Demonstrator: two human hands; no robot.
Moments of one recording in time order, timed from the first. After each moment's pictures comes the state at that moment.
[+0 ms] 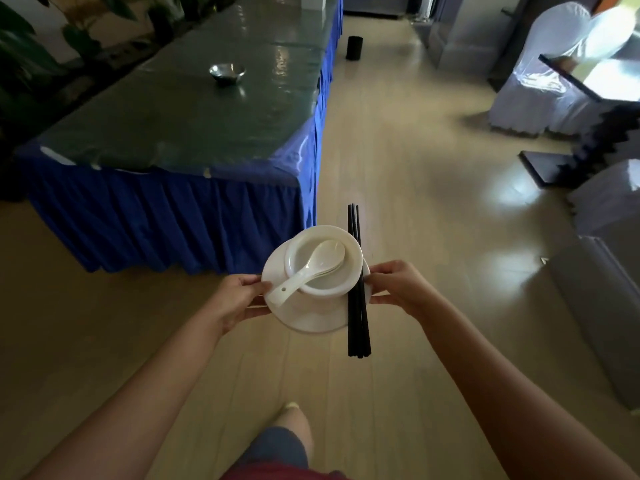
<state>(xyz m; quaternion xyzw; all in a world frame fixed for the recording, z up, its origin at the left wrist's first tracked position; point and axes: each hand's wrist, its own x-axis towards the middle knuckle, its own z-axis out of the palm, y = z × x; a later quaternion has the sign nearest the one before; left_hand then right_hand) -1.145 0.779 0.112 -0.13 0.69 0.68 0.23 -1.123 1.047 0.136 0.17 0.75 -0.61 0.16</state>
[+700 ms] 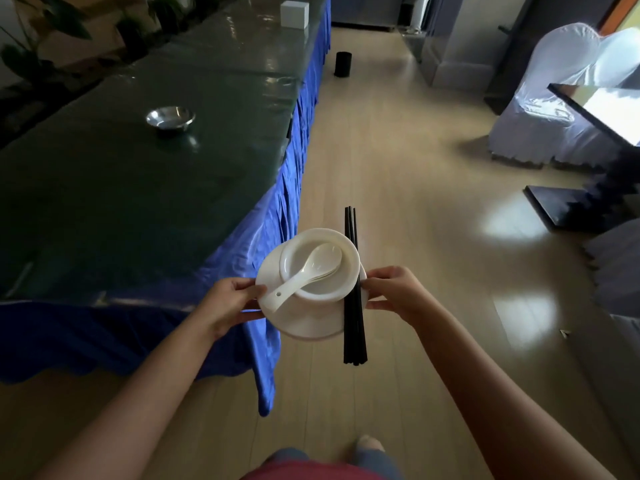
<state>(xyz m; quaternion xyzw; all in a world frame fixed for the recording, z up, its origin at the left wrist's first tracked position) -1.582 0.948 0.122 -0.10 0.70 0.68 0.22 -1.552 1.217 0.151 0.18 0.75 -0.62 0.15</state>
